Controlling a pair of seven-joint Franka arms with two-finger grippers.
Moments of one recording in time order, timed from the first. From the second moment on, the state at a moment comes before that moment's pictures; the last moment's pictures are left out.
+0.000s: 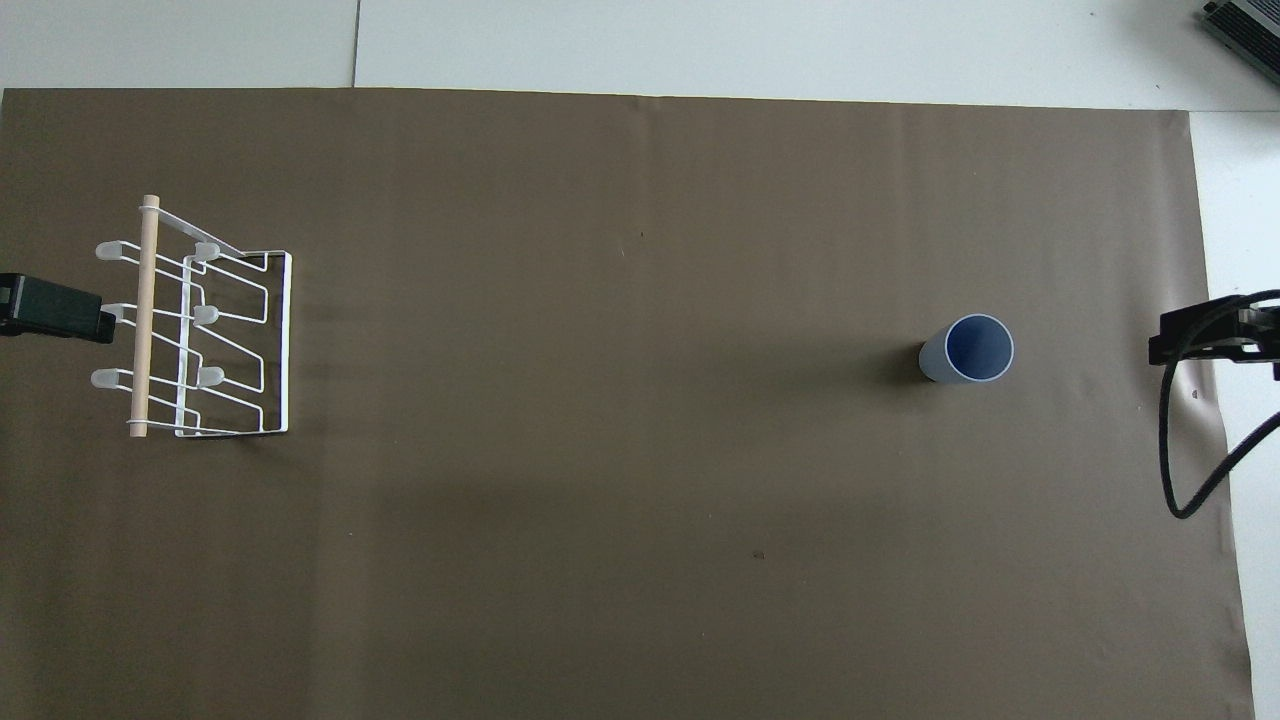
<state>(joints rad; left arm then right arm) -0.08 -0.03 0.03 -1.51 -0.01 1.50 0.06 -0.02 -0.05 -0.03 -1.58 -0.03 1.50 0.09</state>
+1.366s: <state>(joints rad) -0.08 -0.03 0.03 -1.51 -0.01 1.50 0.06 -0.02 -0.06 -0.03 -1.67 -0.03 1.64 0.06</state>
